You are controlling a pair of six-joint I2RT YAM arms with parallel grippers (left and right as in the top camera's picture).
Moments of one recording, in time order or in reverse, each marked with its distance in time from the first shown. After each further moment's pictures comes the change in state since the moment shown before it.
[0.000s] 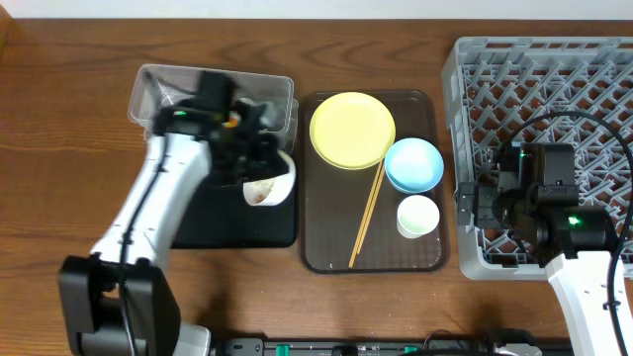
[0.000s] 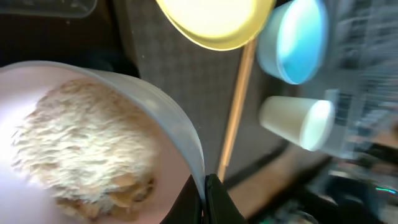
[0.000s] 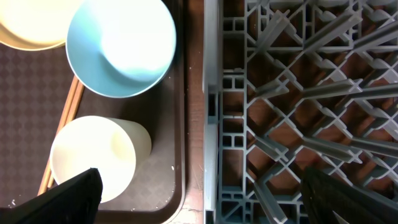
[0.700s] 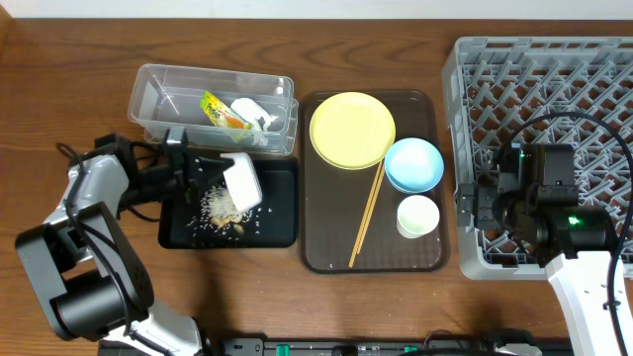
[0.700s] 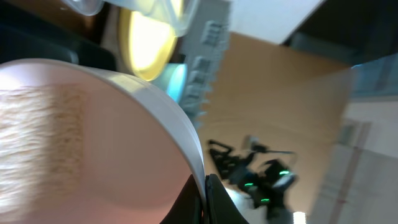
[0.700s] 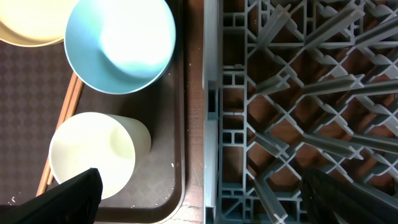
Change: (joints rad) left arm 0.510 0.158 -0.214 -0.010 0.725 0.047; right arm 0.000 0.000 0.000 -0.011 0.000 0.000
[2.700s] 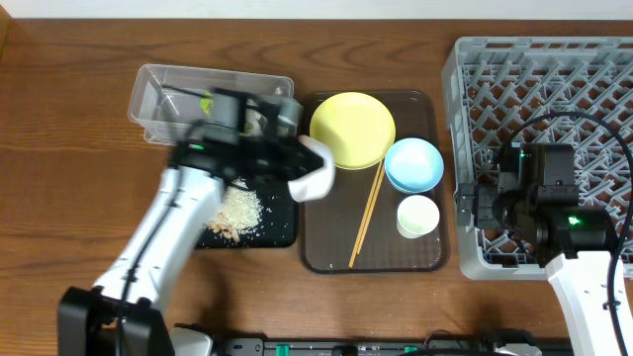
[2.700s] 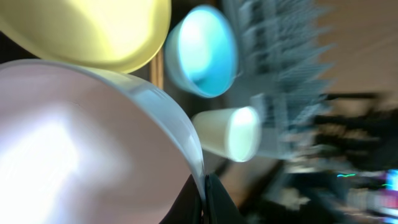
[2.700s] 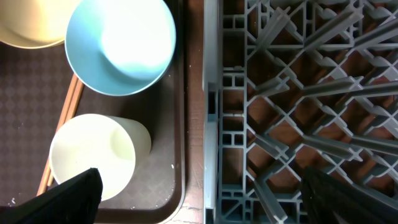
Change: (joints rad) left arm -0.743 -0.285 0.043 0.415 -0.697 -0.306; right arm 0.000 0.000 0.000 0.005 0.000 0.000
